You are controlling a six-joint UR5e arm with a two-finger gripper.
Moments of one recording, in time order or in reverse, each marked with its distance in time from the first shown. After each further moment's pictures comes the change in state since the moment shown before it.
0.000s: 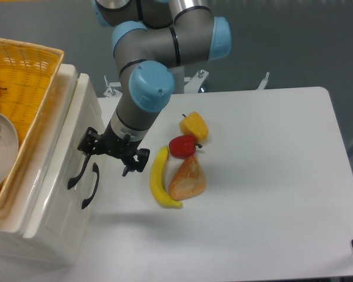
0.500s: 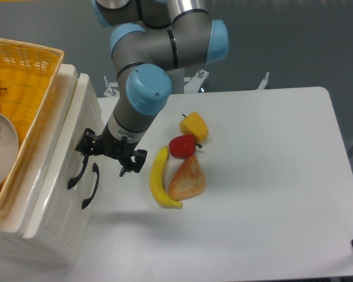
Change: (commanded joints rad) arm -0.021 -0.006 -0.003 0.000 0.002 -0.009
